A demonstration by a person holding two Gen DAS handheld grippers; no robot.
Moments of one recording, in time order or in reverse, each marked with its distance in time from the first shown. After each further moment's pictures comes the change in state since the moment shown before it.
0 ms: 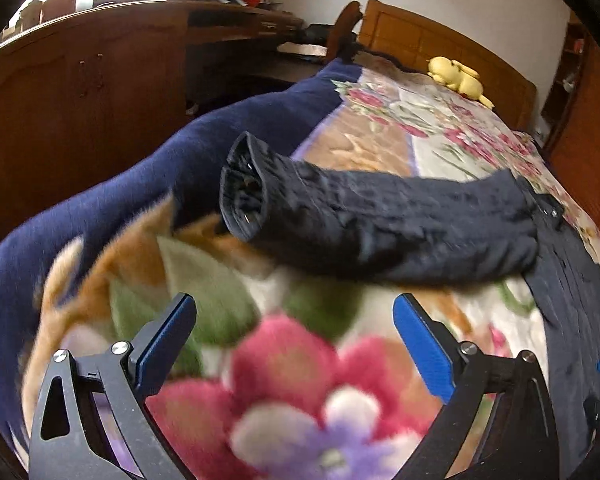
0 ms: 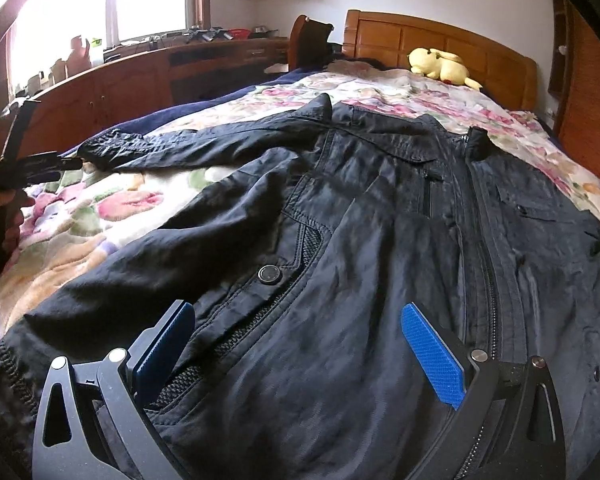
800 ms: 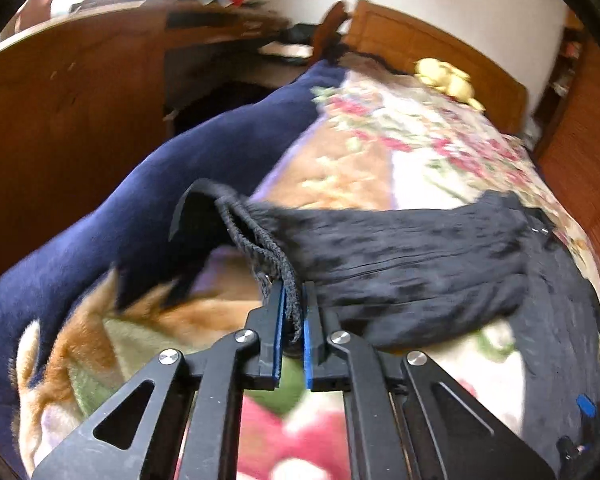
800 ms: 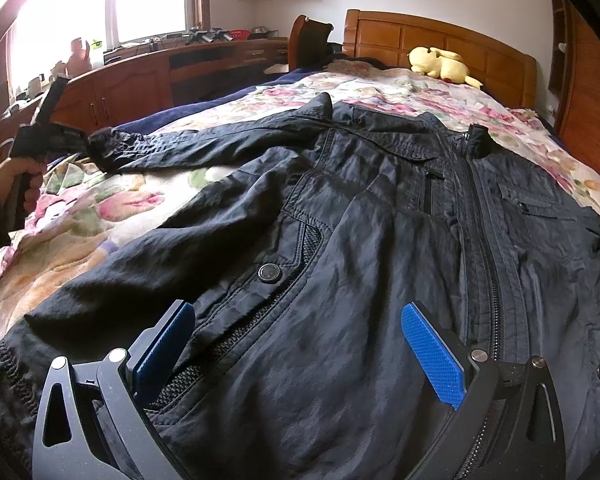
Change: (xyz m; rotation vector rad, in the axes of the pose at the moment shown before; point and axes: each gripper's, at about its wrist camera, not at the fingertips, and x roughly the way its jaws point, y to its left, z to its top) left arm 0.008 -0.036 0.049 0.037 0.006 -0.081; right arm 0.015 0.001 0.002 -0.002 0.000 0.011
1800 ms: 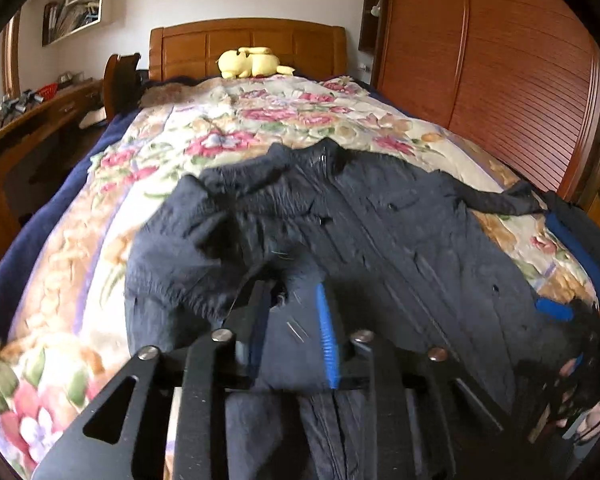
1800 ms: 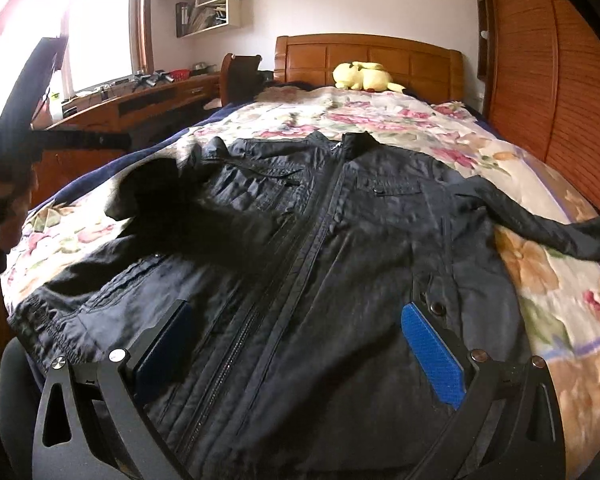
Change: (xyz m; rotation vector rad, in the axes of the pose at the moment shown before) left arm -0.095 -0.280 -0.079 0.448 -0.009 -0.314; right arm -0.130 -0.086 -0.041 0.135 -0.088 -0.141
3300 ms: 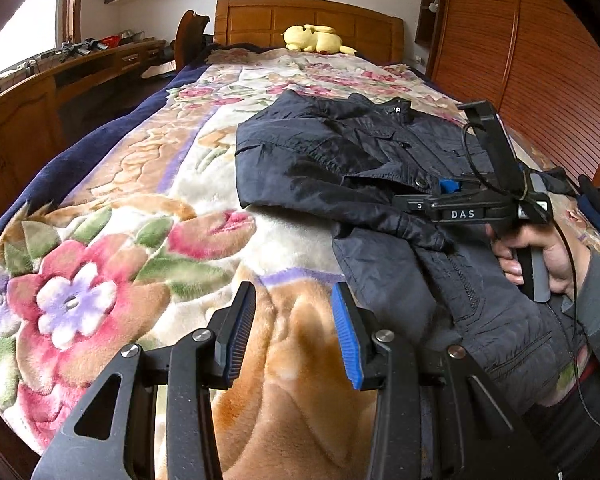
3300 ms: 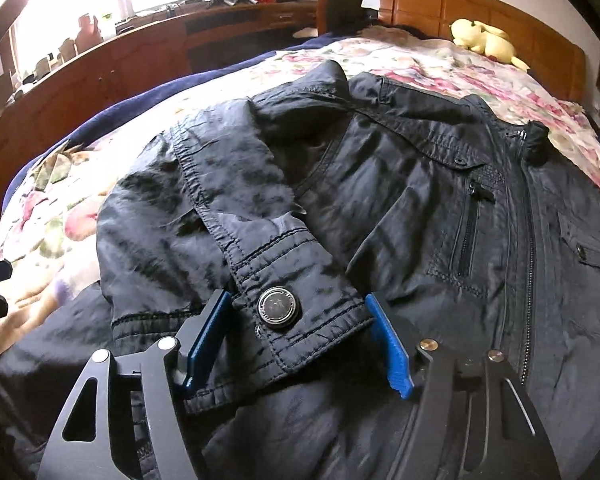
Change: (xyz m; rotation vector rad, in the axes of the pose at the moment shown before) left arm -0.041 0.077 -0.129 -0.123 0.037 0.132; right arm 0.224 0.080 0.068 -0.205 0.234 0.239
